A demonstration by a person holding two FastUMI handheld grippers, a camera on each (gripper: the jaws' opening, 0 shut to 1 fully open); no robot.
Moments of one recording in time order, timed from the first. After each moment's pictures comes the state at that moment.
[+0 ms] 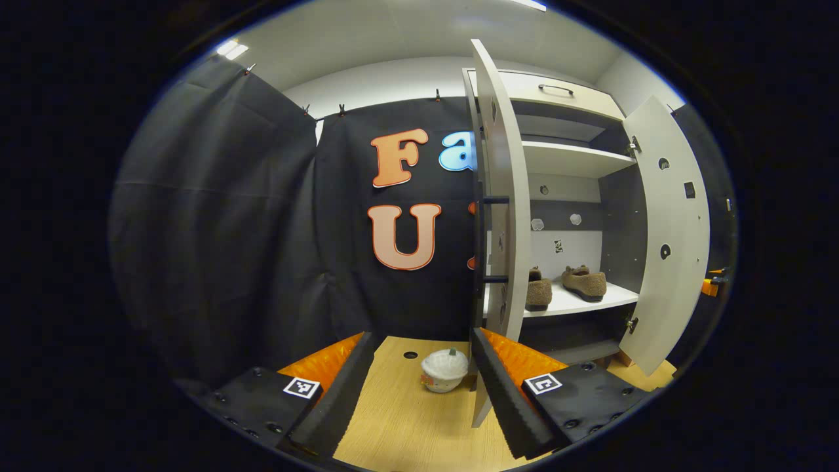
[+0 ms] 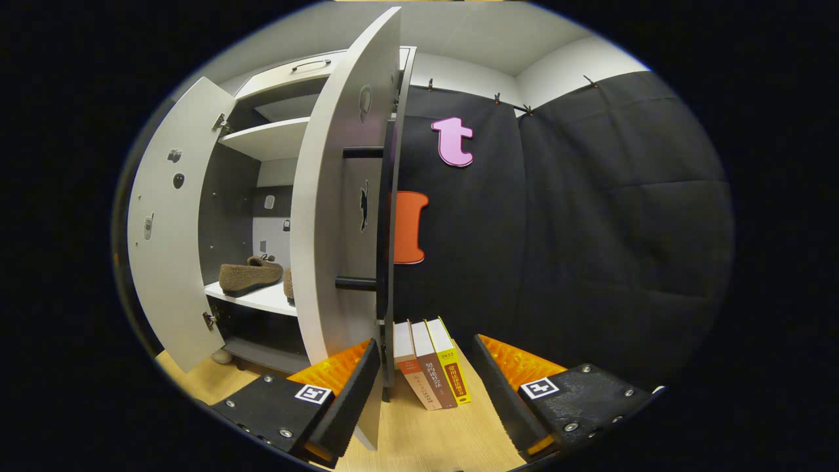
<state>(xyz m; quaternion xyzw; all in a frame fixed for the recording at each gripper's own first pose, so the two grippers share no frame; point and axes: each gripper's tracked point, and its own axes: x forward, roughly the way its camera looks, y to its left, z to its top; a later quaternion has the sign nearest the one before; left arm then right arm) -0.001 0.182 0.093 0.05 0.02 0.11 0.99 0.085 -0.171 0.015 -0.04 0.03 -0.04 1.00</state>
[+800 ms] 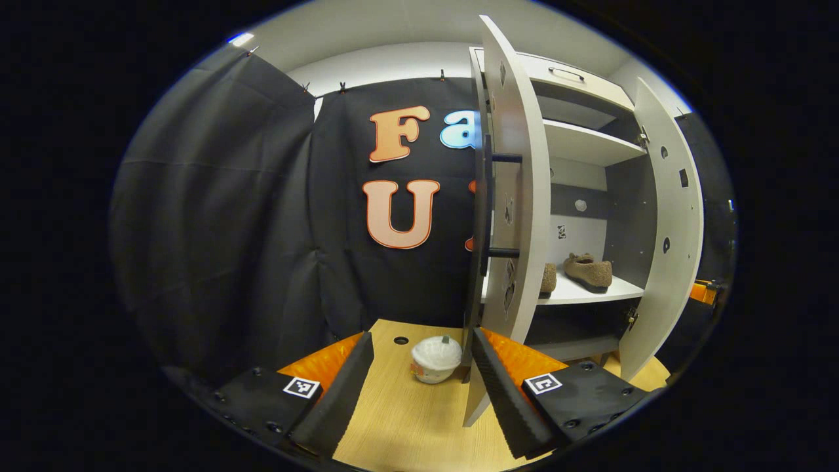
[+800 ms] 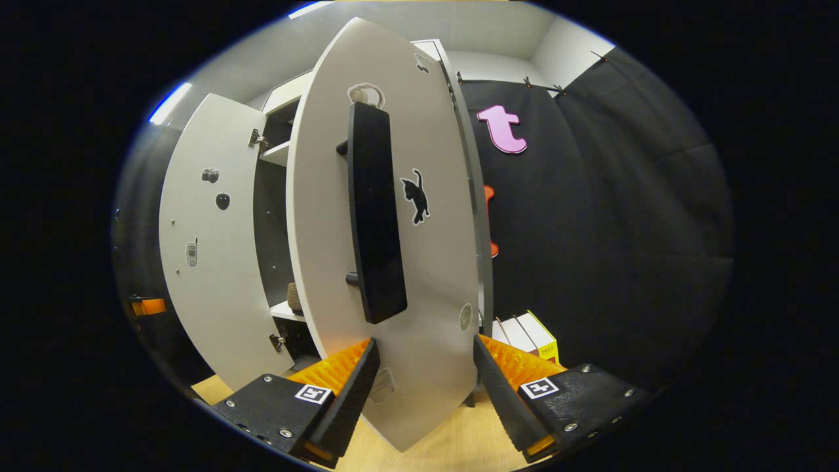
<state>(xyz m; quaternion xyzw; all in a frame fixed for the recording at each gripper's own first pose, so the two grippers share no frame) 0.033 0.181 0.059 0.03 0.05 0.11 0.99 0.120 -0.062 -0.002 0.03 0.03 0.09 0.99</state>
